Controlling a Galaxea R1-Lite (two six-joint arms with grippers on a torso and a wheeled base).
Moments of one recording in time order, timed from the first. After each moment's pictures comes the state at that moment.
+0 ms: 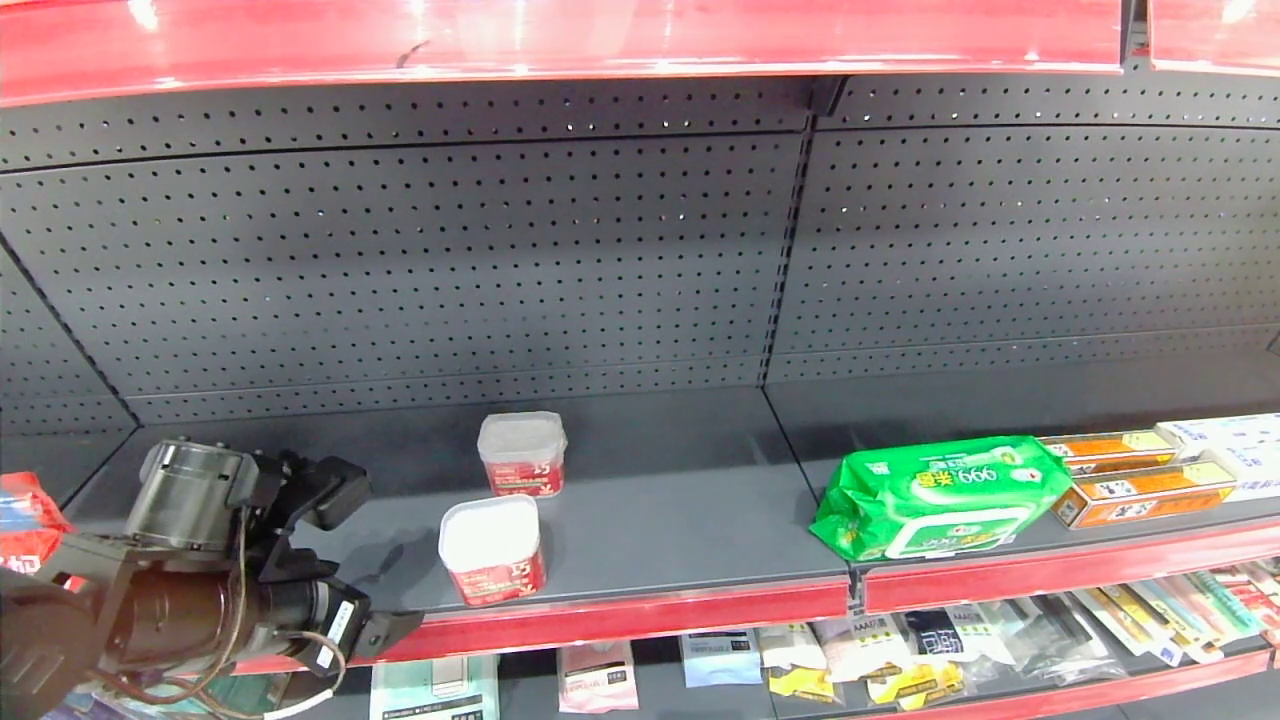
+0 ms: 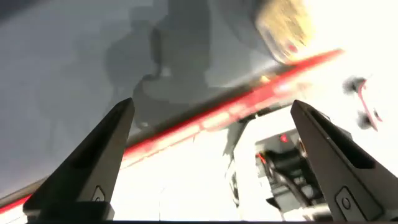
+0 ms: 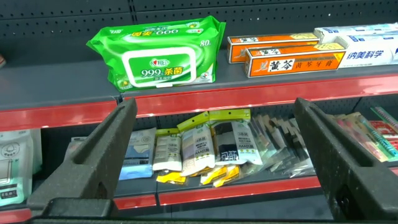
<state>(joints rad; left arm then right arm) -0.20 1.61 -0.44 -0.29 -0.10 0.19 0.00 0.00 0.00 0.00 -0.04 0.00</state>
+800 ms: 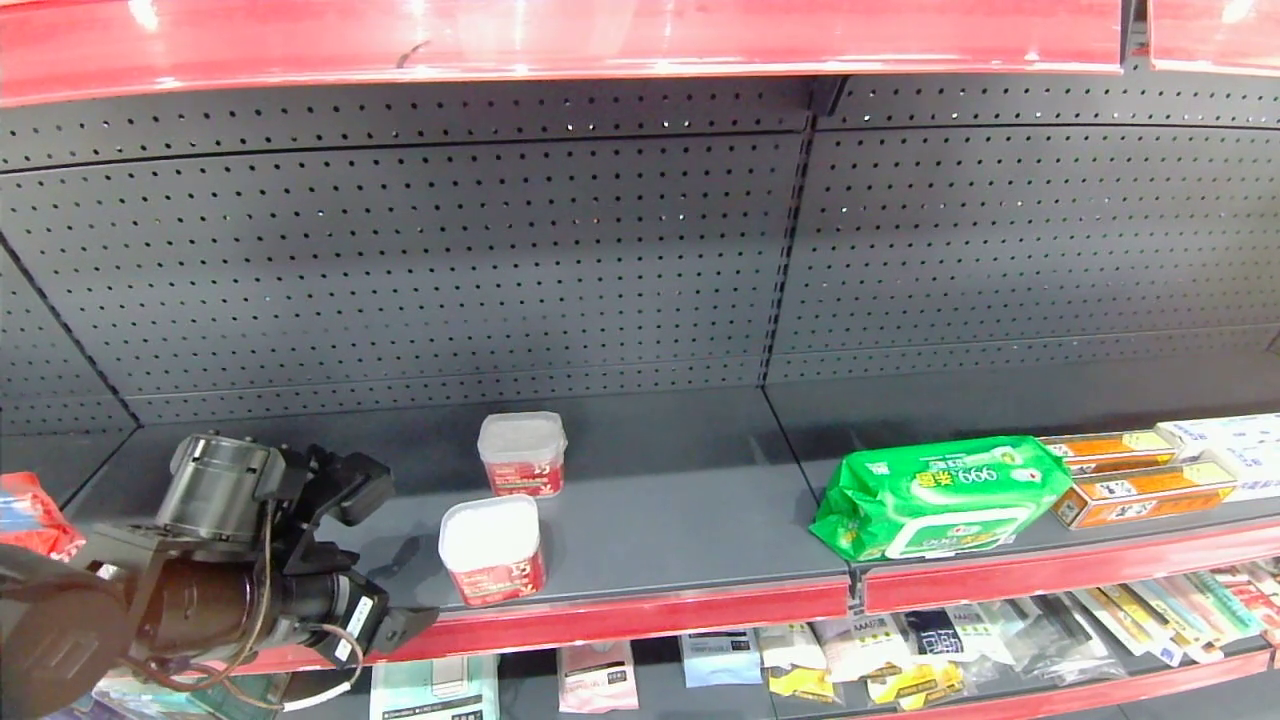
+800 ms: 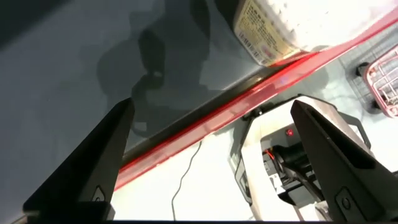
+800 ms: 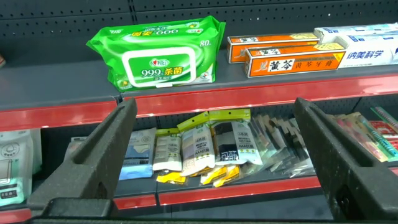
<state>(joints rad) -0.23 1.66 -0.46 -0.31 -0.10 0.22 0.00 0.00 0.00 0.00 -0.04 0.00</state>
